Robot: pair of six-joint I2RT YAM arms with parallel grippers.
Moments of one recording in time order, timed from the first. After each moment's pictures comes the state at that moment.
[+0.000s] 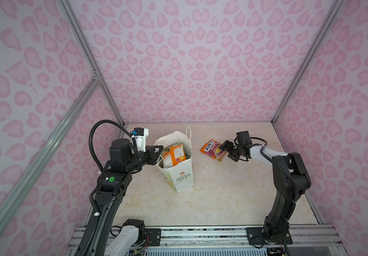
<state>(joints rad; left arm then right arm) -0.13 0.91 1.07 -0.56 0.53 -0.37 0.20 1.92 1.19 -0.18 -0.35 0.82</state>
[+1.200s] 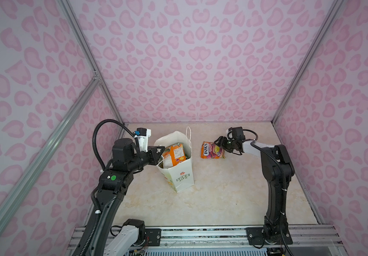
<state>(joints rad) -0.16 0.92 1.07 -0.56 0.52 -0.36 0.22 2.16 1.43 -0.14 -0.35 0.60</state>
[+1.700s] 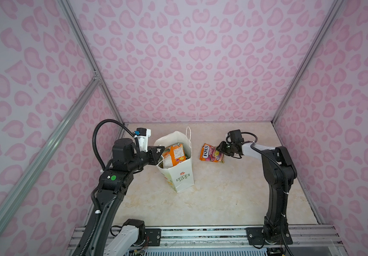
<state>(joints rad) -0.16 0.92 1.07 -0.56 0.52 -0.35 0.25 2.07 1.31 -0.19 -0.31 0.60</state>
